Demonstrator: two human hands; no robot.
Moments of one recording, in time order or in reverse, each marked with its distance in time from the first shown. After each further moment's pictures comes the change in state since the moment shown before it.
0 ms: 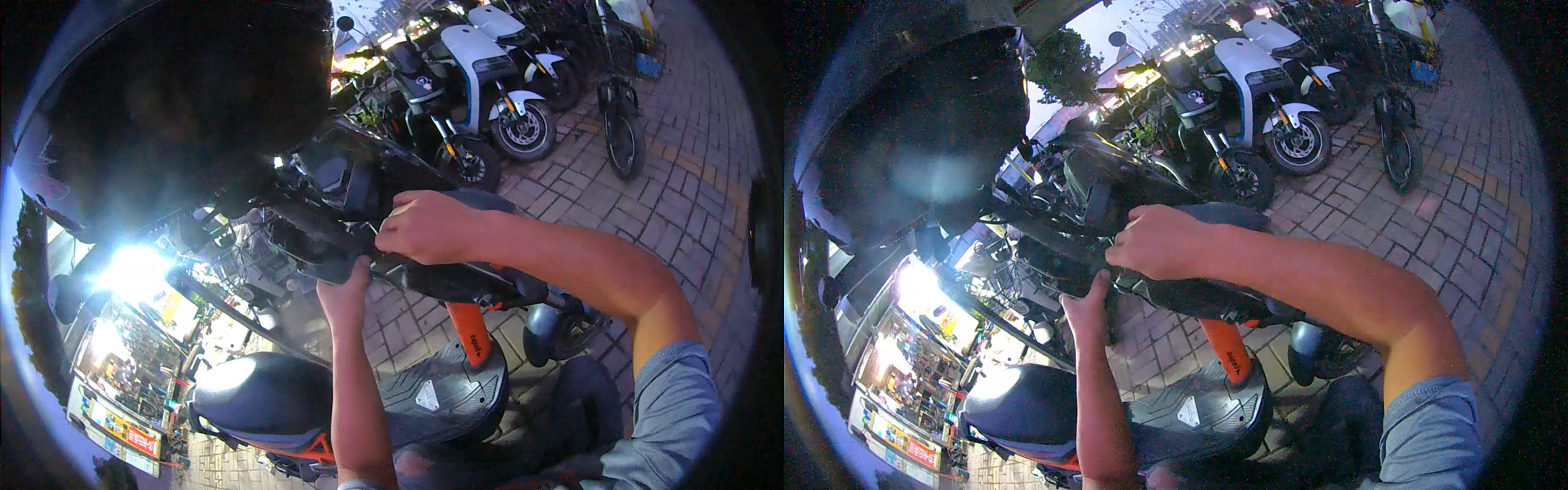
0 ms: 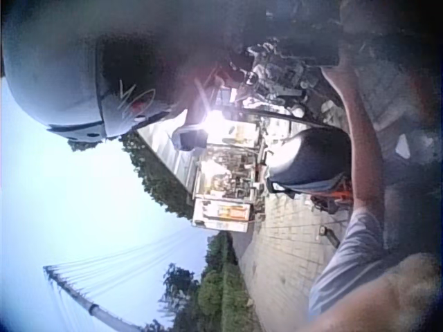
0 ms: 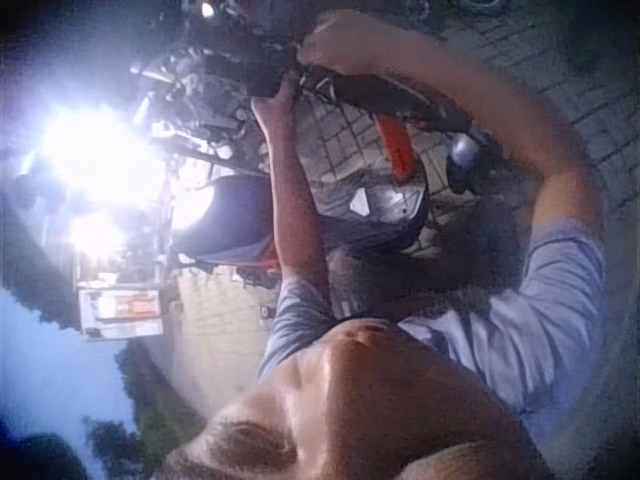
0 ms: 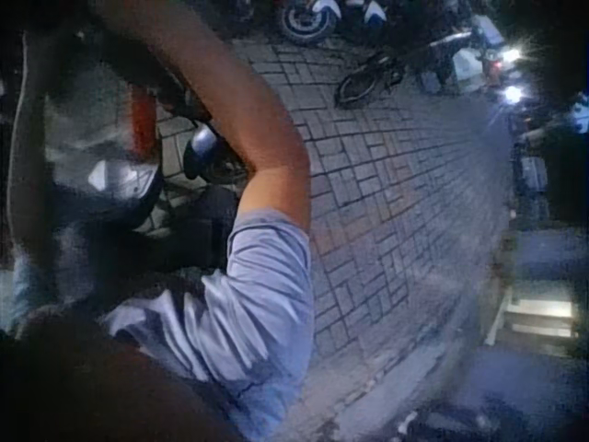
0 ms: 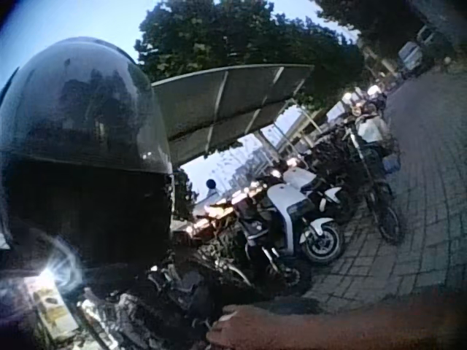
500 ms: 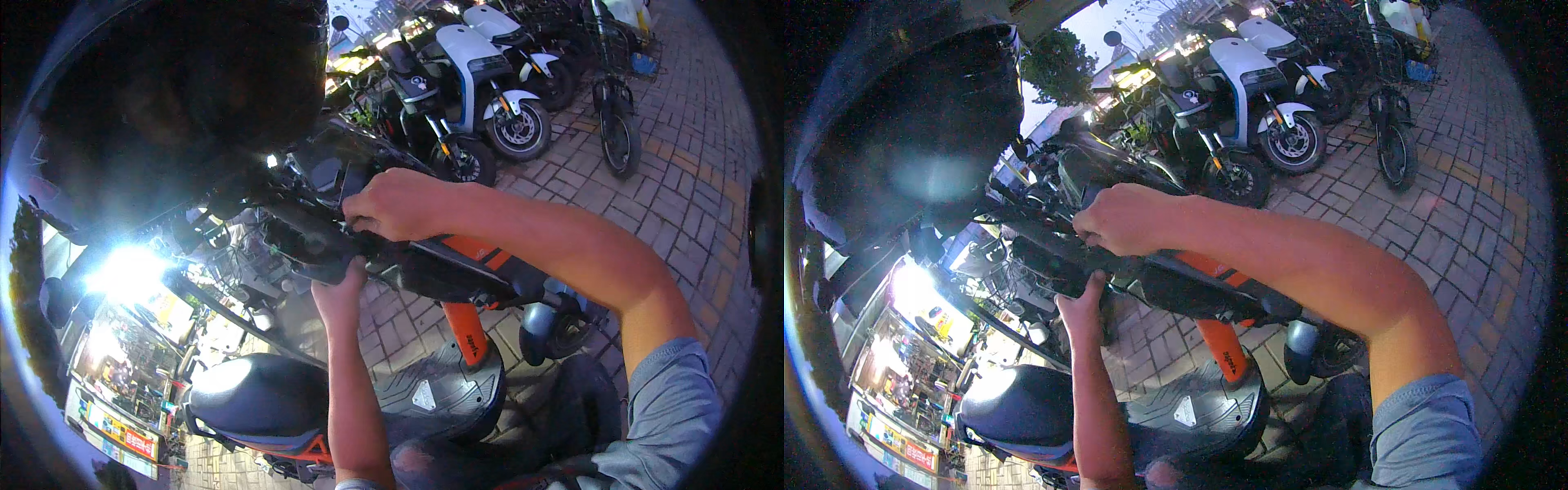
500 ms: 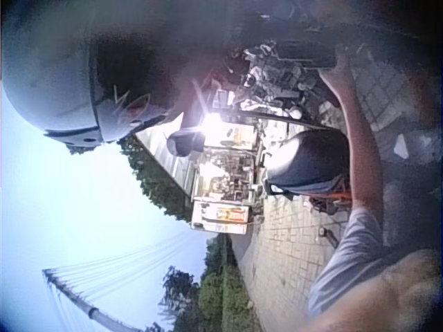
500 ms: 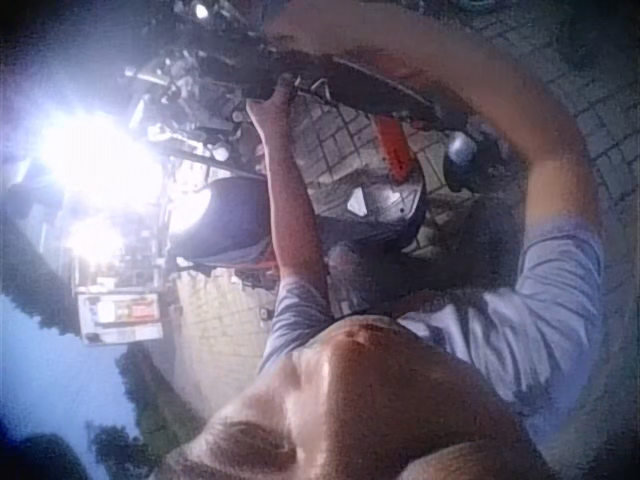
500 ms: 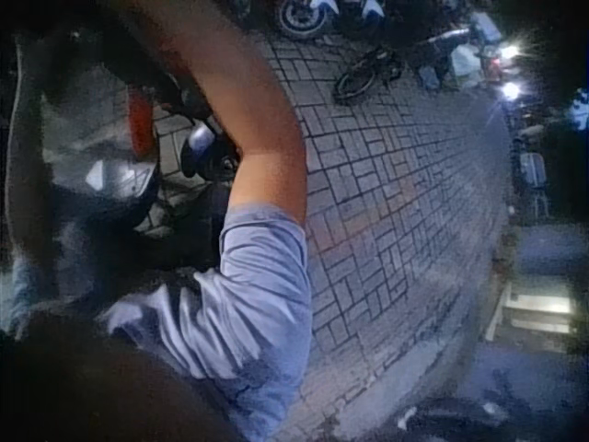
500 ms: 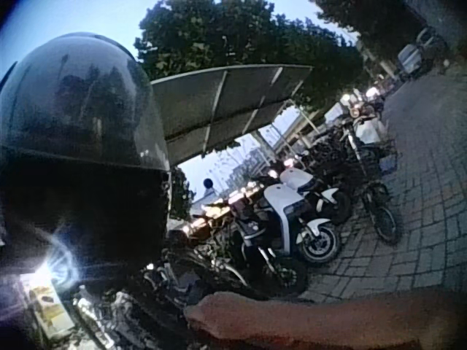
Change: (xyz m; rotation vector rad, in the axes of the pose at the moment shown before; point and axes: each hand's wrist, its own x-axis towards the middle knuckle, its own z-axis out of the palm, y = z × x) left_hand 0.000 0.001 -0.003 -0.040 -0.078 -0.082; right_hand 0.036 0.012 -0.020 0.288 -0.056 0.244
